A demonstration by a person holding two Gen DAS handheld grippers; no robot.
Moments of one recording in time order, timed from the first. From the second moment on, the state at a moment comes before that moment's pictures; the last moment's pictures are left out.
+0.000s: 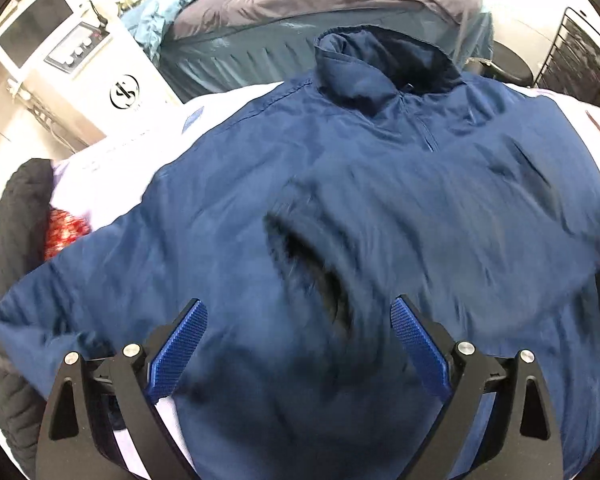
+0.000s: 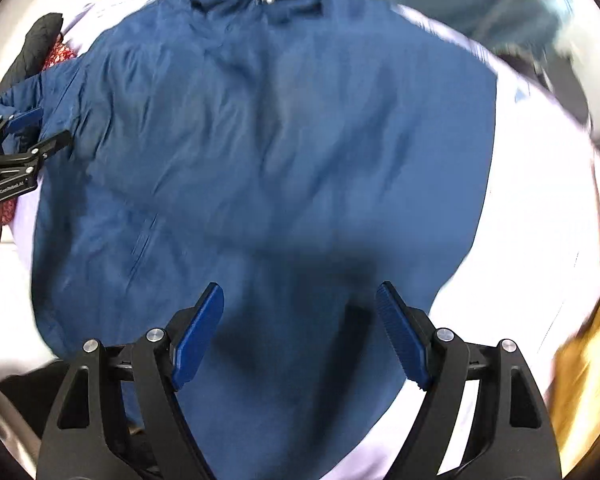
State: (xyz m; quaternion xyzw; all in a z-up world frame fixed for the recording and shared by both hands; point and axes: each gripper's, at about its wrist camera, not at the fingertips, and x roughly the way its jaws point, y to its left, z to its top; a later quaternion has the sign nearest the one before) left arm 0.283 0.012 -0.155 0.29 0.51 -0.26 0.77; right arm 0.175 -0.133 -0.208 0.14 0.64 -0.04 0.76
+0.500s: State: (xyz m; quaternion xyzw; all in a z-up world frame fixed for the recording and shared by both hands) left arm 0.312 -0.040 -0.119 0.32 0.41 -0.30 0.80; right arm 0.192 -0.154 -0.243 0.33 0.50 -0.16 0.78
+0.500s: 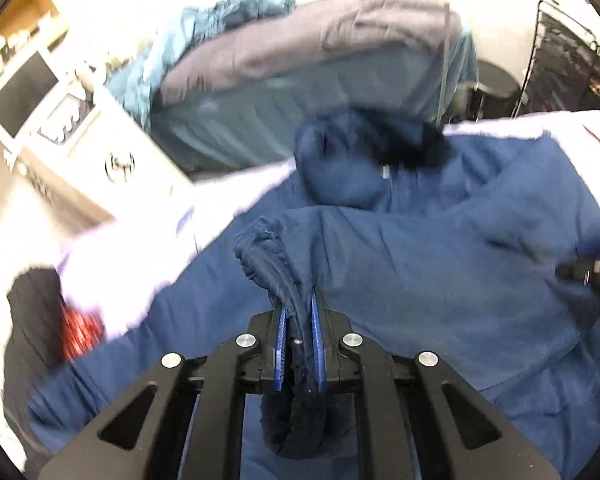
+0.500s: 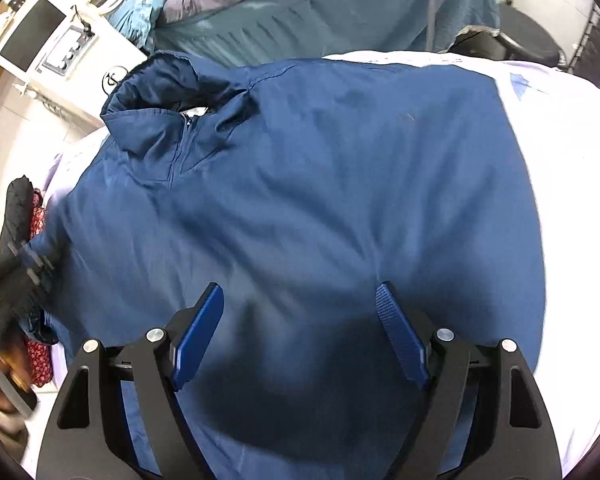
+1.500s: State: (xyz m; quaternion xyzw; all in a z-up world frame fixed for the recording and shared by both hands) left arm 0.285 0.160 -0.127 0.32 0.38 0.00 0.87; right arm 0.146 -0.015 -0.210 0.31 0.57 -0.19 0.74
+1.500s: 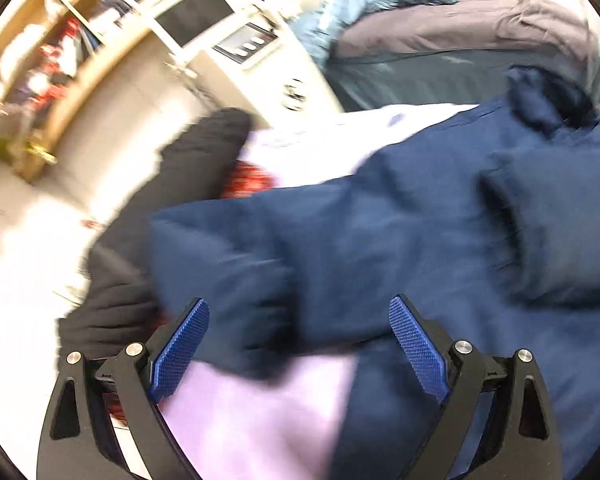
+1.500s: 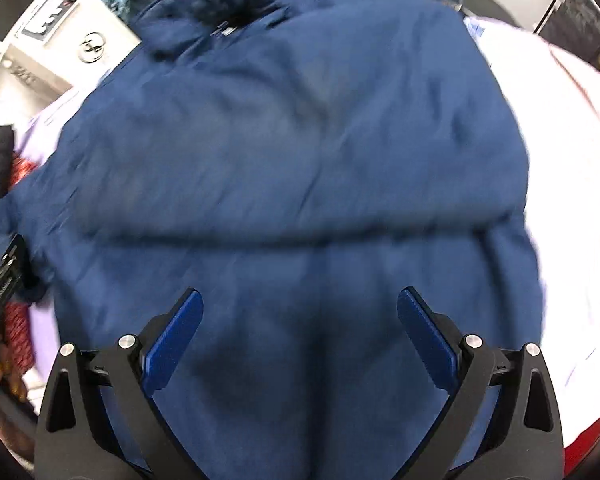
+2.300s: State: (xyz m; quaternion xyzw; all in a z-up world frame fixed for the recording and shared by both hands) left arm 0.364 0.248 -0.114 0.13 0.53 0.01 0.84; right arm 0.108 -0.007 -0.191 0.33 0.55 -0.17 0.75
